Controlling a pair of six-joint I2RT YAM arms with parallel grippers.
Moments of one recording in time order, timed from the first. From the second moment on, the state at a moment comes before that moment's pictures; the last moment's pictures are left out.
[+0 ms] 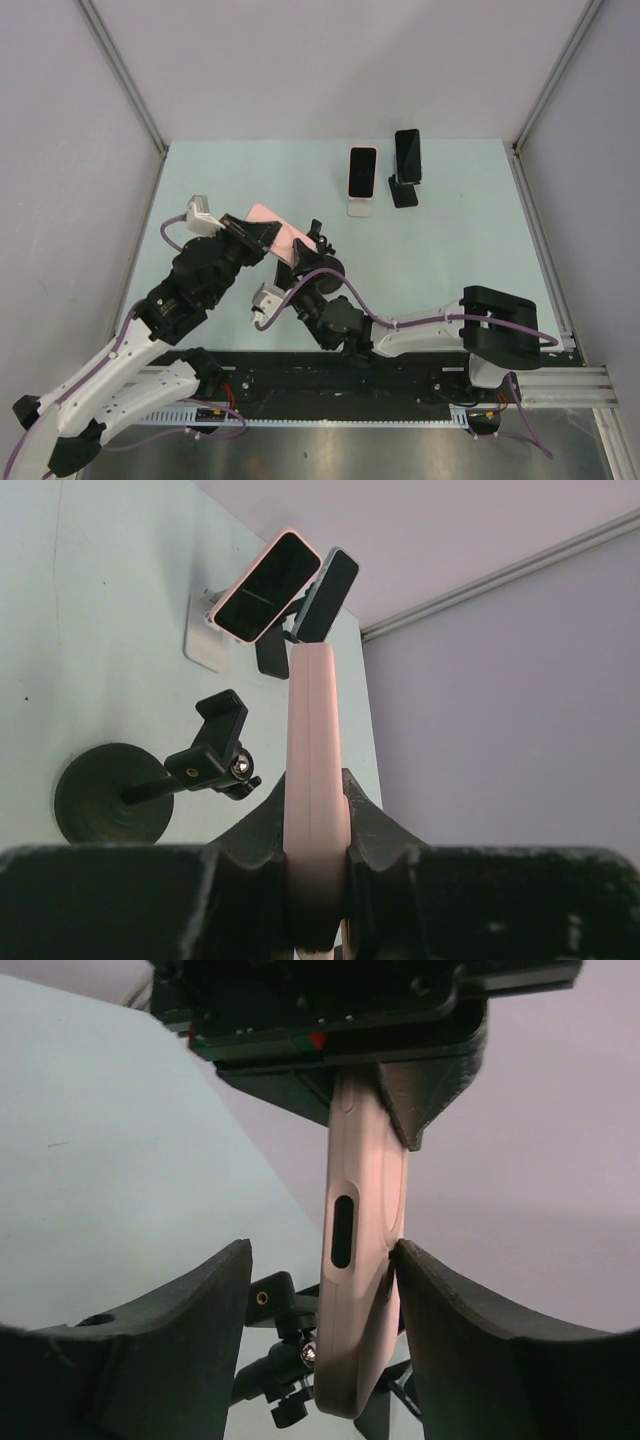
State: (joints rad) left arm -0.75 0.71 0.82 -0.26 -0.38 -1.04; right arm 1.41 1.65 0.89 1.03 0.76 -1.02
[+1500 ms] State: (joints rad) left arm -0.77 0.62 0.96 -0.16 -0.37 -0.22; right arm 0.72 0.89 0.88 0.04 0.44 -0.03
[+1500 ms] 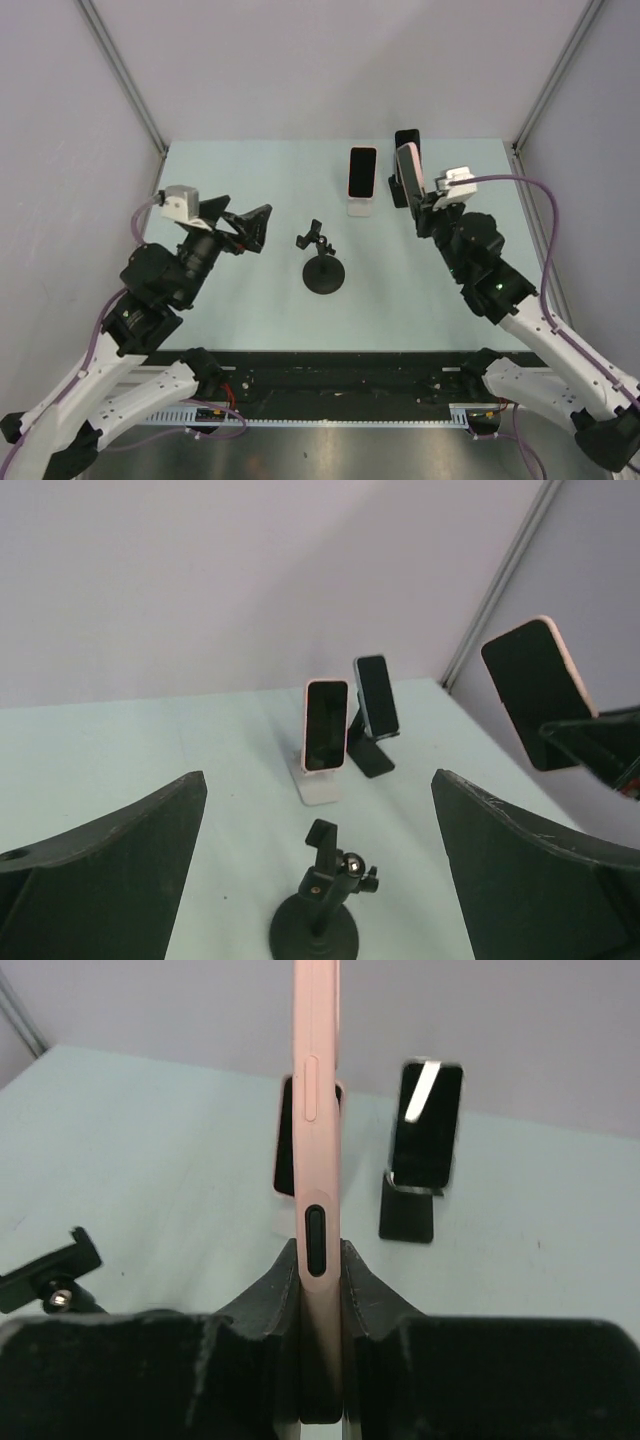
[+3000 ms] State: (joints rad) left arm -0.53 0.59 0.75 -0.17 -0.32 -0.04; right arm -0.56 1.69 0.94 -0.20 -0.65 0.16
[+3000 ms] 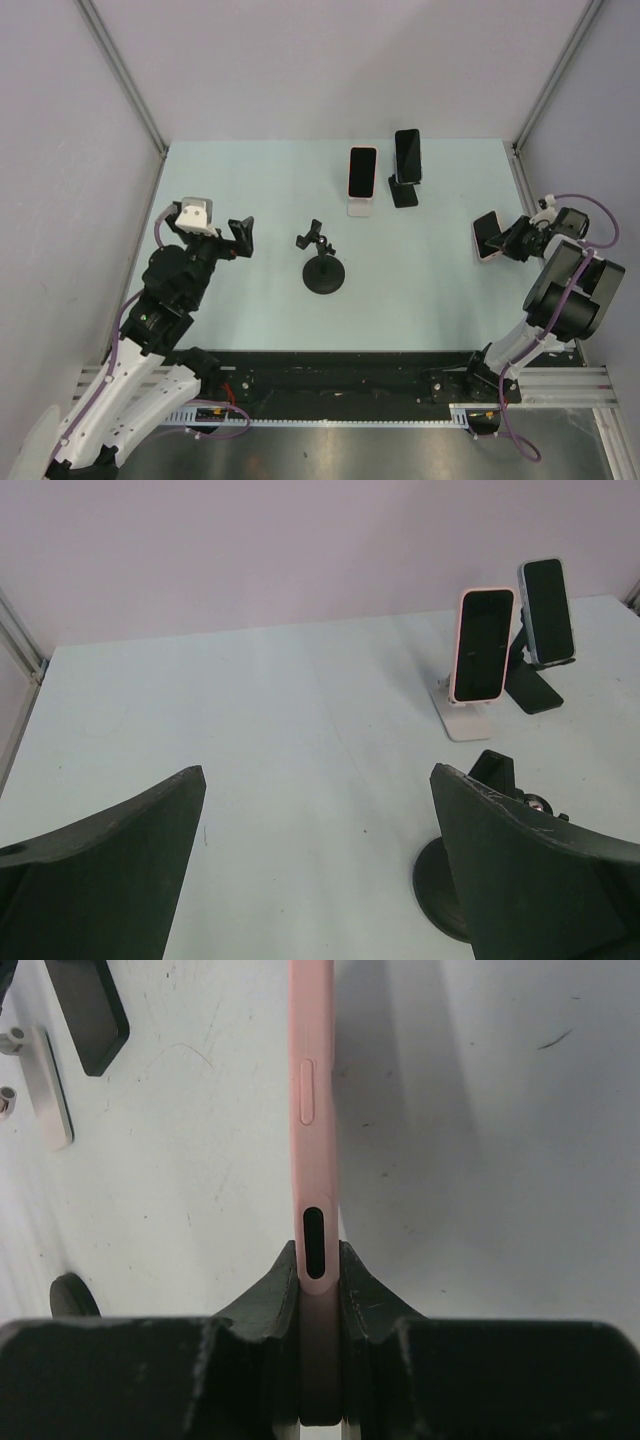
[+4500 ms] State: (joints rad) left arm -0.53 0.58 0.75 -0.16 -0.33 -0.04; right arm -0.23 1.68 1.01 -0.23 0.02 -0.18
